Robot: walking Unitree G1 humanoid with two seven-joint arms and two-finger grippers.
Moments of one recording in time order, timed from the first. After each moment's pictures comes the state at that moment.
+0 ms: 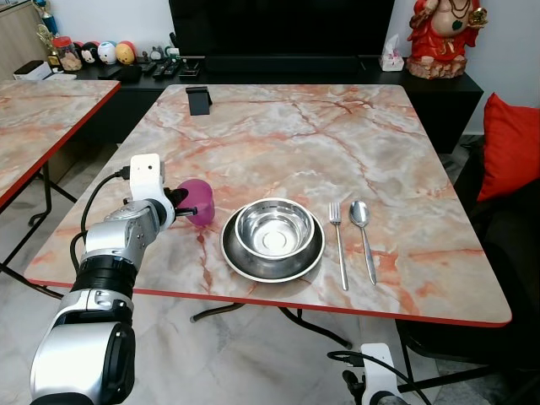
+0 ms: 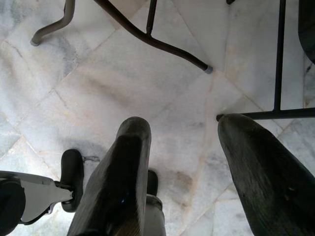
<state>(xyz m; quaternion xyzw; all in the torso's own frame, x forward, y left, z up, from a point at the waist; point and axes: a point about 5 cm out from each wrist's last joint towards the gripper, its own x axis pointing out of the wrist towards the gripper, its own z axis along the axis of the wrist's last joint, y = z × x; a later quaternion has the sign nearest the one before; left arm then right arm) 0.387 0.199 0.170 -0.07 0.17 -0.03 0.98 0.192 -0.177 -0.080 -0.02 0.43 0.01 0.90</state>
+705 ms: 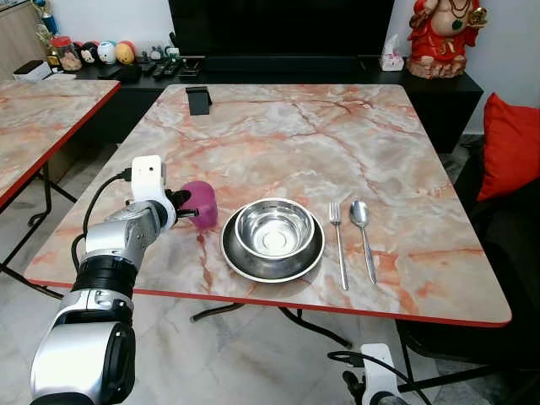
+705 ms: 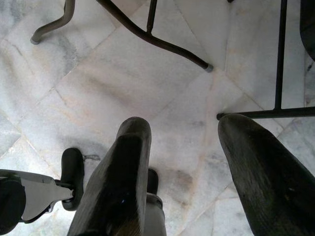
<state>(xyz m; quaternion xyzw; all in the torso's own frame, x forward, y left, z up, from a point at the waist) 0.387 0.196 0.168 -0.07 0.18 -0.05 0.98 0.192 -0.177 -0.080 -0.02 0.44 0.01 0.90</state>
